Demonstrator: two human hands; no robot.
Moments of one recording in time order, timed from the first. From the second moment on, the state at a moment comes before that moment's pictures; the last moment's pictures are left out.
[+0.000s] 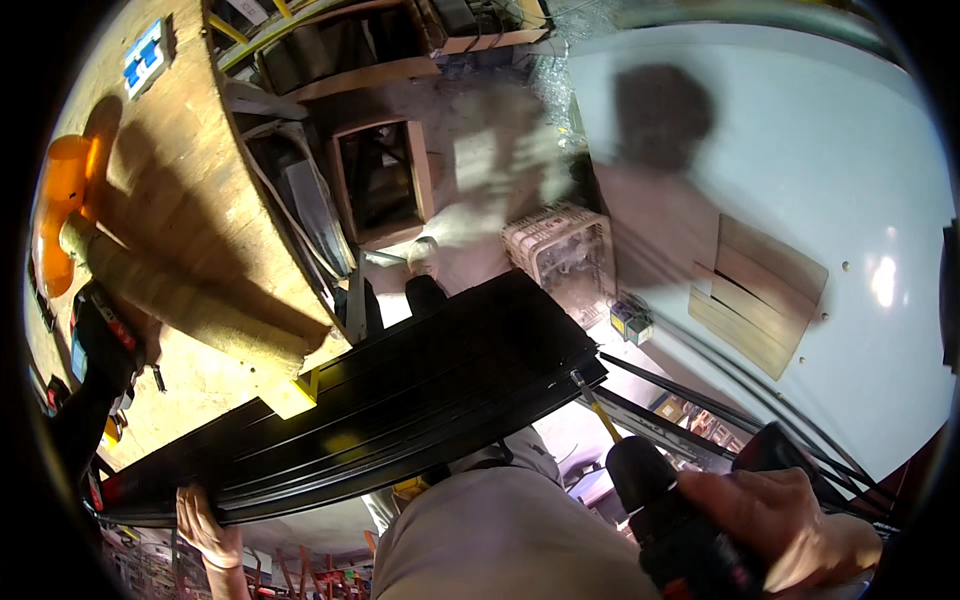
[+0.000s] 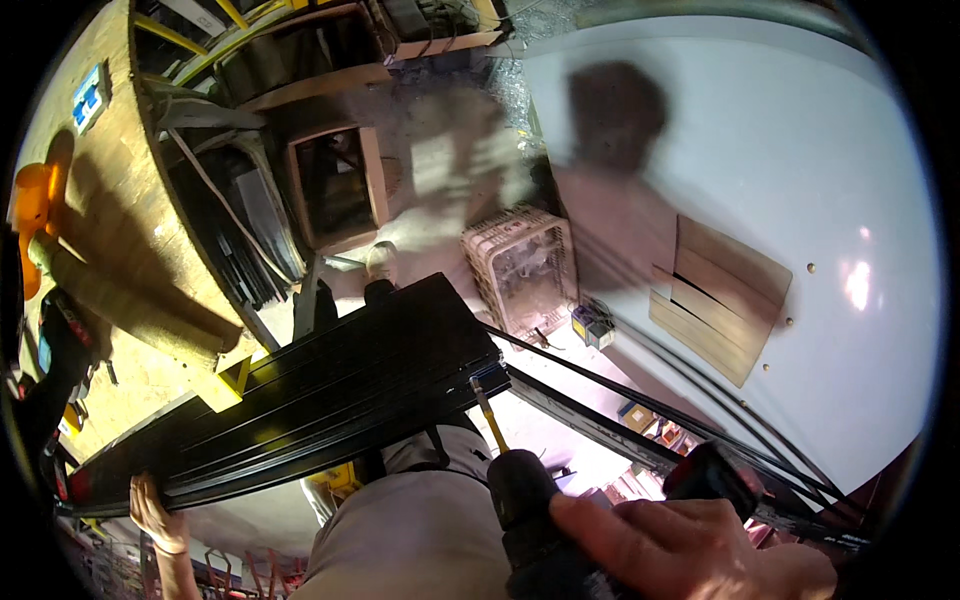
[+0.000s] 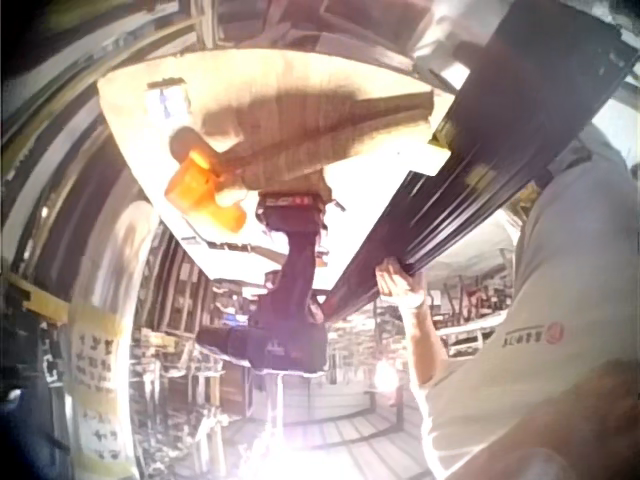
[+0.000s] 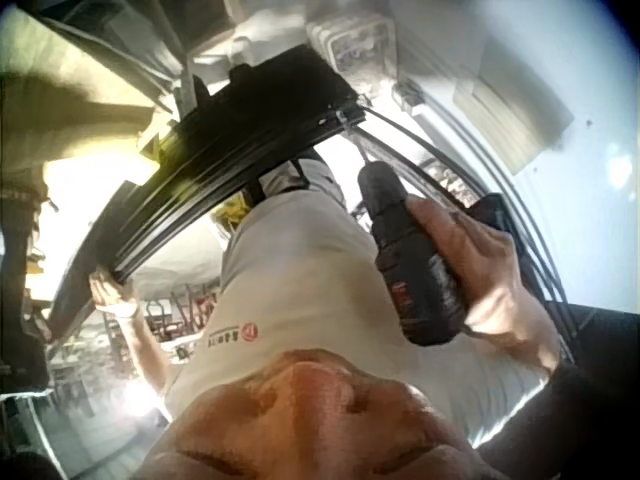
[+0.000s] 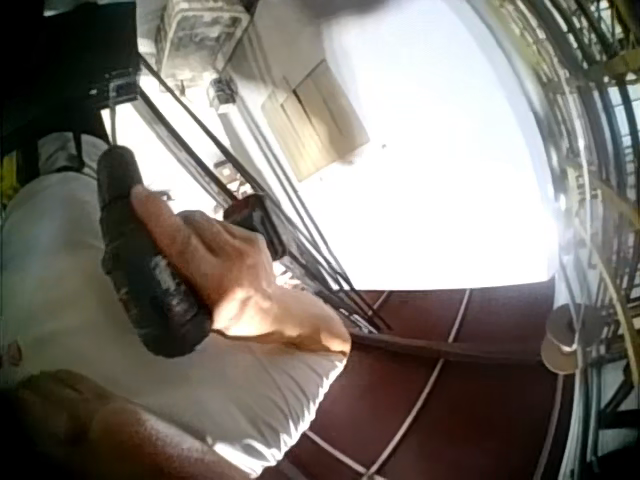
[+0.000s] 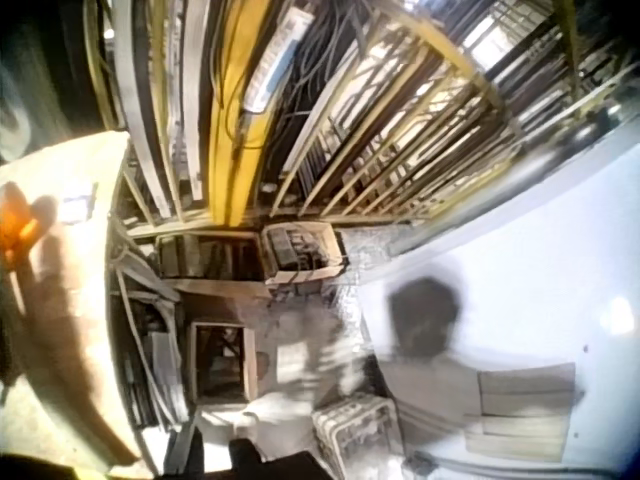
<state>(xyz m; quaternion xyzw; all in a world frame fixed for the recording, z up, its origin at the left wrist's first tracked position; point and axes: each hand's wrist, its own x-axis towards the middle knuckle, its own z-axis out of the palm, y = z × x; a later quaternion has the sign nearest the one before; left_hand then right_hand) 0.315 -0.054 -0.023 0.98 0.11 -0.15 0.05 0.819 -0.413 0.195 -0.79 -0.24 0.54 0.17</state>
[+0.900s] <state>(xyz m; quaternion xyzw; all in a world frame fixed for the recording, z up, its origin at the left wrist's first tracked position) 0.318 -0.059 -0.022 0.98 0.12 -0.16 0.04 0.836 -0.435 0.211 -0.74 -0.33 0.58 0.06</state>
